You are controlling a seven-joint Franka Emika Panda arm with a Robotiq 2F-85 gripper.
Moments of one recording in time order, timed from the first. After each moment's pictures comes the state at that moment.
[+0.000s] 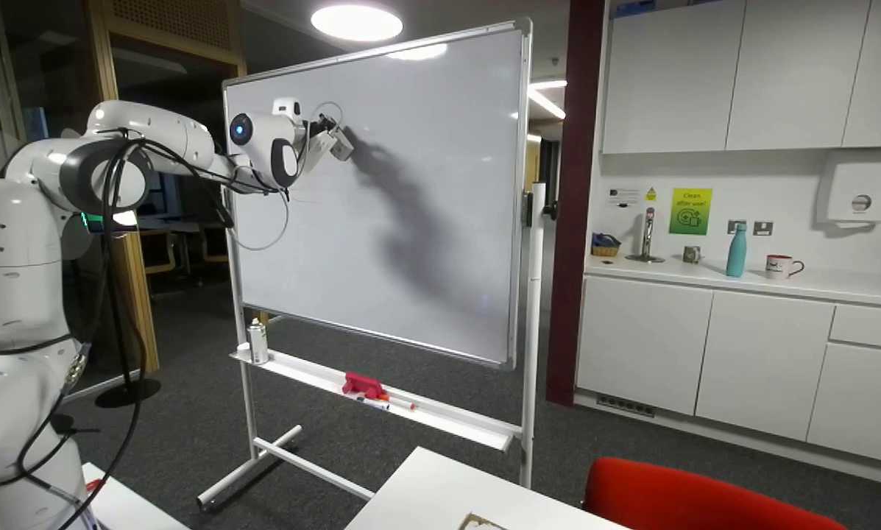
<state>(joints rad) -0.75 0.15 0.84 -1.63 -0.24 3.37 -0.63</state>
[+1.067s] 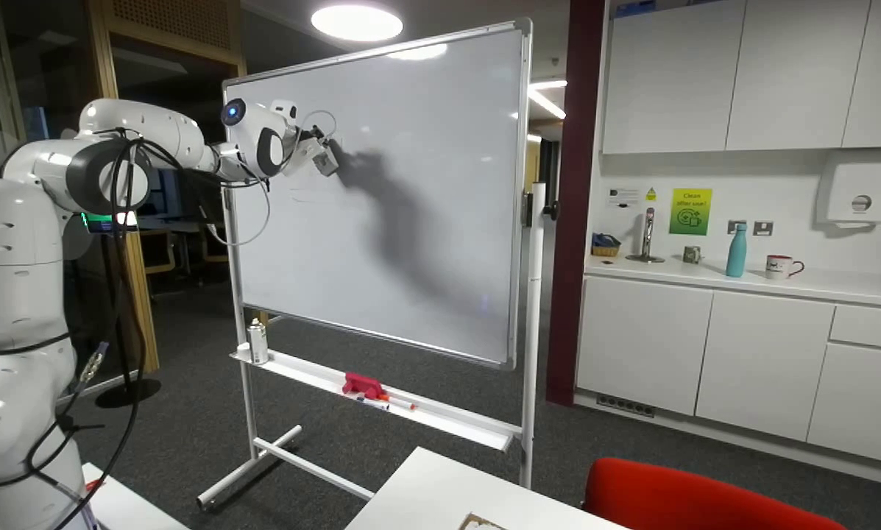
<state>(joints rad) -0.60 0.15 0.78 -1.55 -0.22 3.05 -0.51</state>
